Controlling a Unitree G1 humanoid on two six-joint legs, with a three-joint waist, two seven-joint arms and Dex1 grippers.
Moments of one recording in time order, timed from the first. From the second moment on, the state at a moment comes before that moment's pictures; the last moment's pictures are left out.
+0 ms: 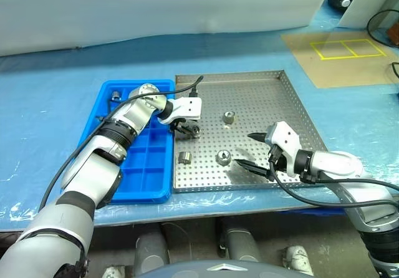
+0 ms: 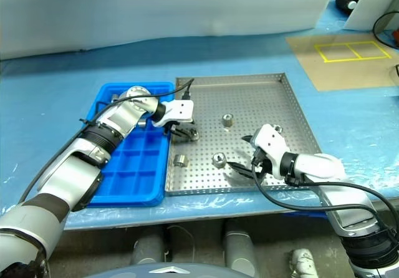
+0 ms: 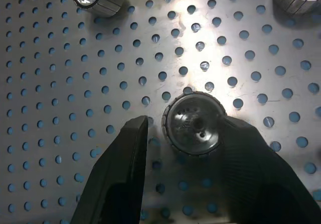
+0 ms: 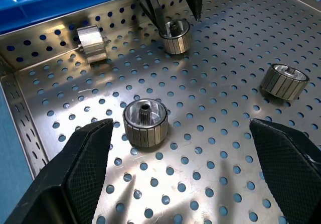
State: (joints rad) left arm -1.03 0.38 -0.47 0.72 0.19 -0.02 -1.25; right arm -0.09 -0.76 0.03 -0.48 0.35 0.60 0.79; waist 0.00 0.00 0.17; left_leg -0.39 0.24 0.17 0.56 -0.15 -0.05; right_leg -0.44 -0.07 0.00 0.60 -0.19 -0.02
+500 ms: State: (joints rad) left arm -0.99 0.36 -0.47 0.67 0.19 0.00 -1.28; right arm -0.08 -0.76 0.03 -0.48 0.32 0.57 0.78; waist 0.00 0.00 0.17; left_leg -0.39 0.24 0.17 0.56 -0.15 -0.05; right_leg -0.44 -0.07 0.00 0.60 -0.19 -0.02
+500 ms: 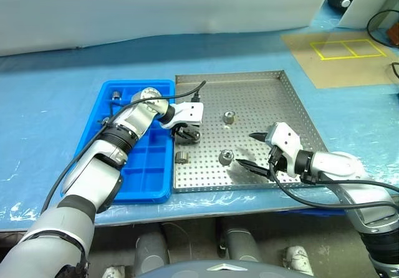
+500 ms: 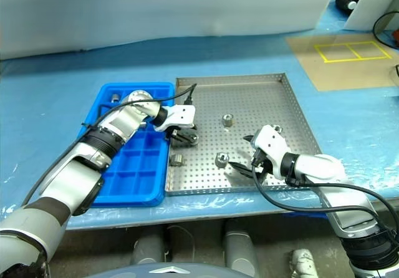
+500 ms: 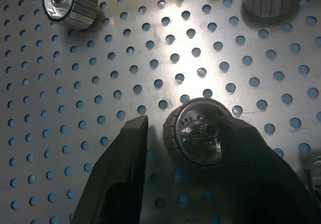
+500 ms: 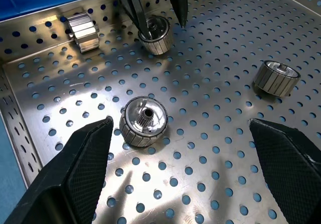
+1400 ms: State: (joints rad) left arm -0.91 0.45 -0.26 0.30 -0.12 0.20 -1.42; right arm -0.22 -0.73 0.04 -0.40 0.32 0.56 0.83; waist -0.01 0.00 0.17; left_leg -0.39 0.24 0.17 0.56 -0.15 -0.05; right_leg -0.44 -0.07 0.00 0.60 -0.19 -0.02
